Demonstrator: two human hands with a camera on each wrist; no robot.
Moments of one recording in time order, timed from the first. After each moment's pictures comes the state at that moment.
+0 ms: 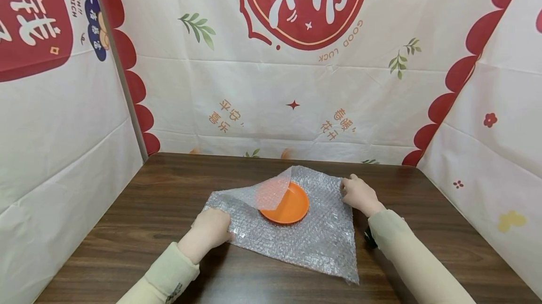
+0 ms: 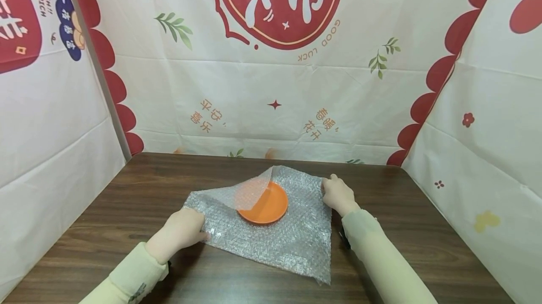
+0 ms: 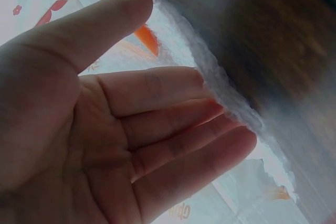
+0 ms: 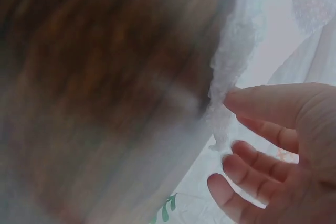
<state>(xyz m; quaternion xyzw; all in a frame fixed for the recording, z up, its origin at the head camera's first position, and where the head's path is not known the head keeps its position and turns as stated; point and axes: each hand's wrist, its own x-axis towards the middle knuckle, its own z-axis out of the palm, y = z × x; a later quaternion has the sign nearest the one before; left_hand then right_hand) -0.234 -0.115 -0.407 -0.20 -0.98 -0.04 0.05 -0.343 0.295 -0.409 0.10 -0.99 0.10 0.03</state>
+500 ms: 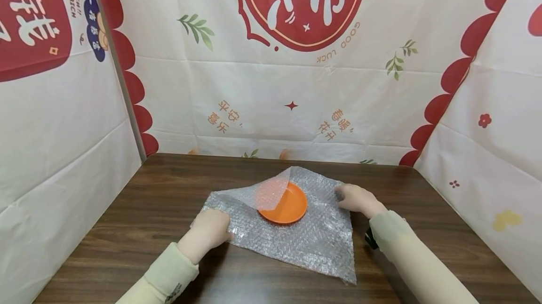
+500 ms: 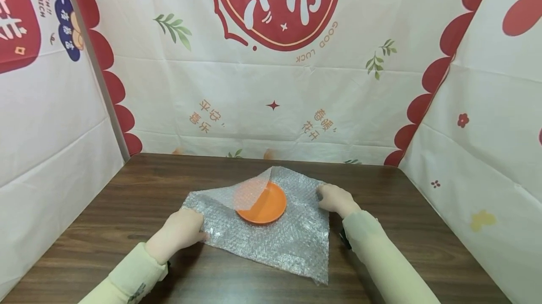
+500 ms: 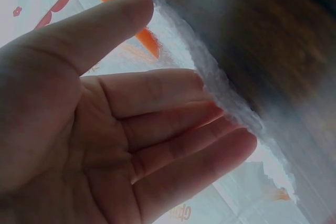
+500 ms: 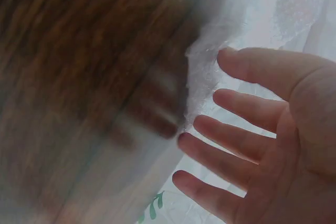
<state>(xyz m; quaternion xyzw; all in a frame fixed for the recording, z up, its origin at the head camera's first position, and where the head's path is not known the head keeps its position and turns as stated) -0.233 -0.114 -0.407 -0.20 -0.98 -0.03 0.06 -0.333 0.294 -0.404 0.15 -0.98 0.09 -0.05</state>
